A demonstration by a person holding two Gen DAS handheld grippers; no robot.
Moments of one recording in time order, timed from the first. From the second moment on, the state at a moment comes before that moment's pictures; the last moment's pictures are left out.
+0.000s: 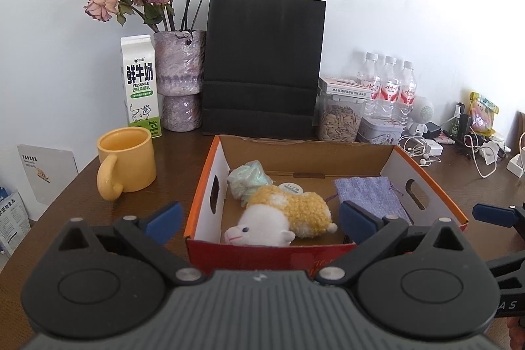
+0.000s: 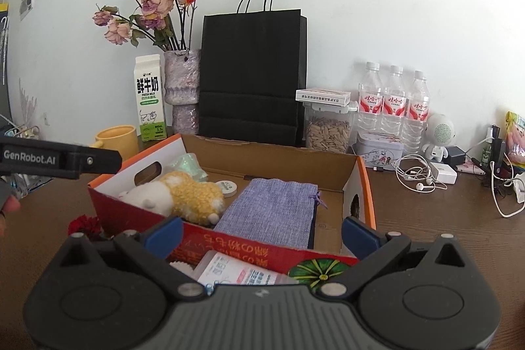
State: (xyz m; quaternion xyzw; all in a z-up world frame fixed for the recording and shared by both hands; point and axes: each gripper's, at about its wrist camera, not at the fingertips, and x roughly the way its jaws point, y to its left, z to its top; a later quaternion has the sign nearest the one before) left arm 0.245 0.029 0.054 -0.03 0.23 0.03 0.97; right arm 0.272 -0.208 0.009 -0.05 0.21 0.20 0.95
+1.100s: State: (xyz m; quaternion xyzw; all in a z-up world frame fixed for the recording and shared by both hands) left arm 0.171 0.079 0.002 -0.03 0.31 0.06 0.95; right arm 0.230 -0.170 -0.051 -0.09 0.34 0.30 0.89
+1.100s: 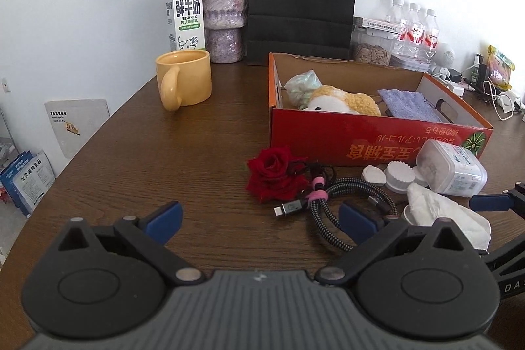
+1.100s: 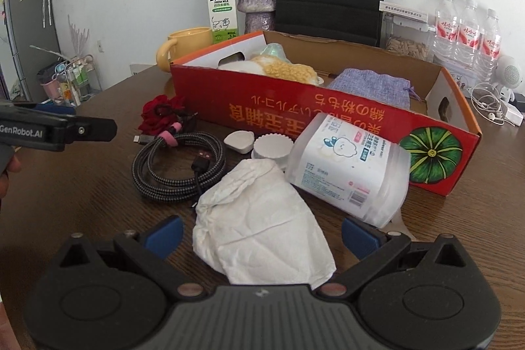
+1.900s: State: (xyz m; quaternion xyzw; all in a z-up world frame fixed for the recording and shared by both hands) left arm 0.178 0.078 -0.010 -0.05 0.32 0.06 0.94; right arm 0.228 -0.173 -0.045 -0.06 0.32 0.31 0.89
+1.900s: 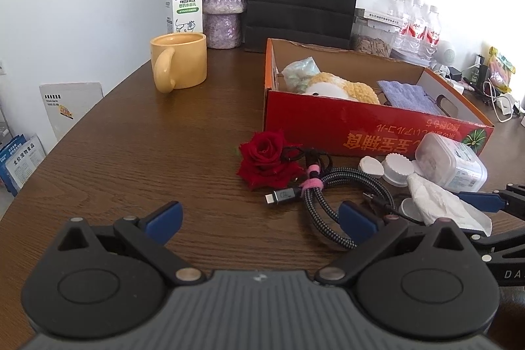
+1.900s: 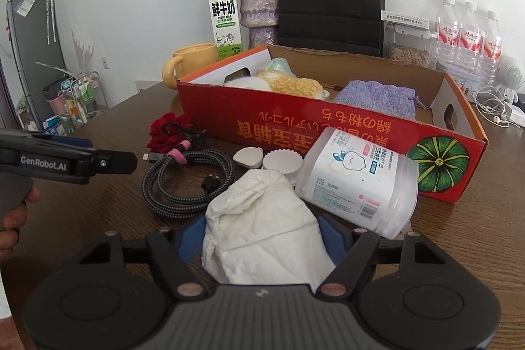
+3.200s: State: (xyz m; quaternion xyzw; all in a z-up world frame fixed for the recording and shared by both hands) left arm 0.272 0.091 -0.014 -0.05 0.34 0.12 0.93; right arm 0.206 -0.244 -0.015 -0.03 0.26 0.23 0.94
